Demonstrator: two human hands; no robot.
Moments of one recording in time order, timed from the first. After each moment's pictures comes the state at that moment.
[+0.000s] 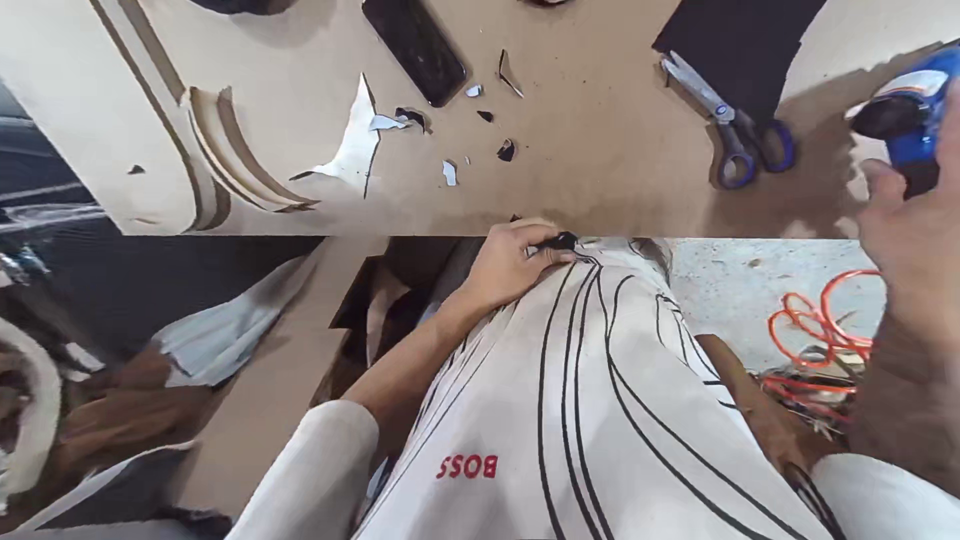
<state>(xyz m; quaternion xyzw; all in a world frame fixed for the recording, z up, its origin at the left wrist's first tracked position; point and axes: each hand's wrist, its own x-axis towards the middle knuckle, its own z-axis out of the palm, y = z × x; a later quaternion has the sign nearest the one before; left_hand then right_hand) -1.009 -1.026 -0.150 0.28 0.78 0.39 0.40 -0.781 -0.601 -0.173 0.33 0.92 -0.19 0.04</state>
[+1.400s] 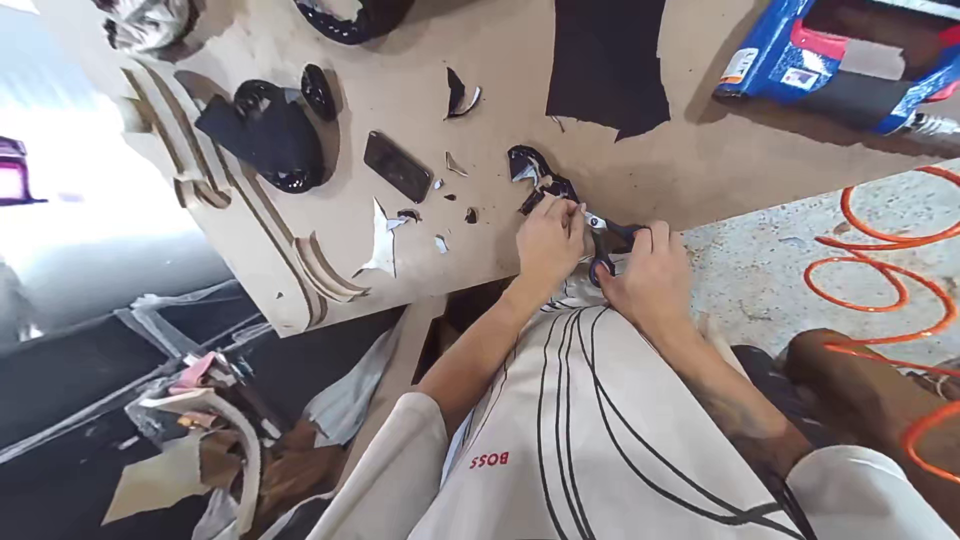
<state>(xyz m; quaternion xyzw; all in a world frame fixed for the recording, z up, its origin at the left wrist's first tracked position) -0.970 -0.870 -0.182 0.33 0.90 0.13 0.25 -0.810 -0.801 -0.193 0.41 0.86 -0.30 0.08</state>
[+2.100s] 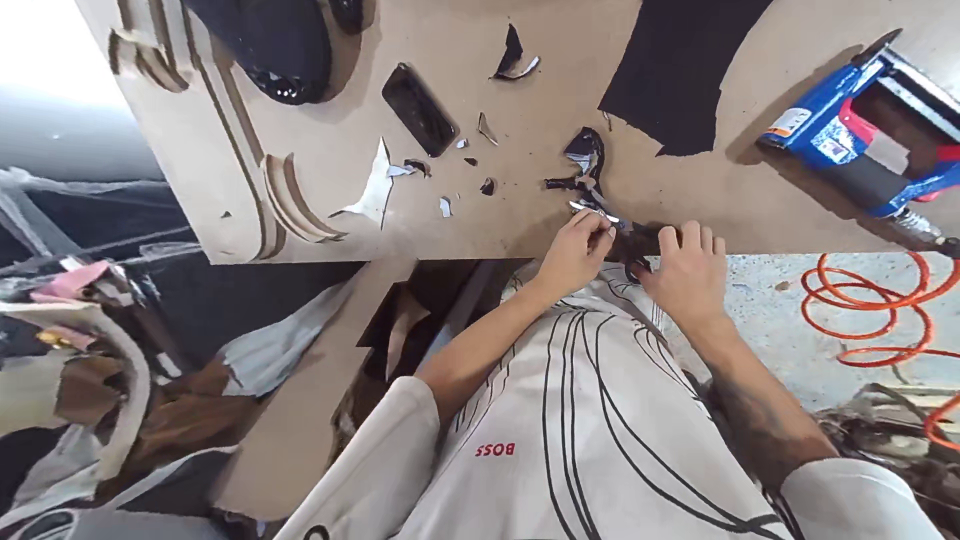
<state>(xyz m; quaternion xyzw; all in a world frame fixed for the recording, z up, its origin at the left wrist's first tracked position) -0.952 -0.895 -0.193 0.26 0.81 0.35 0.39 -0.804 -0.744 -0.204 0.24 0.94 -0.22 0.12</state>
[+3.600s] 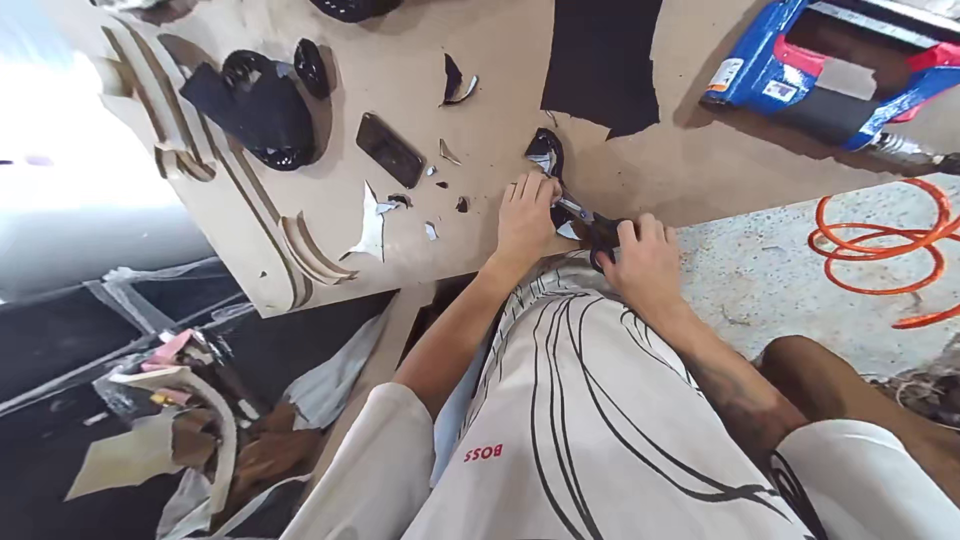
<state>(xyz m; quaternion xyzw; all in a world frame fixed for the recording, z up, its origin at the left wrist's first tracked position) -0.995 -0.878 -0.203 0.50 0.85 0.05 0.12 -0.797 -0.777 -0.218 0.31 0.91 -0.28 0.05</state>
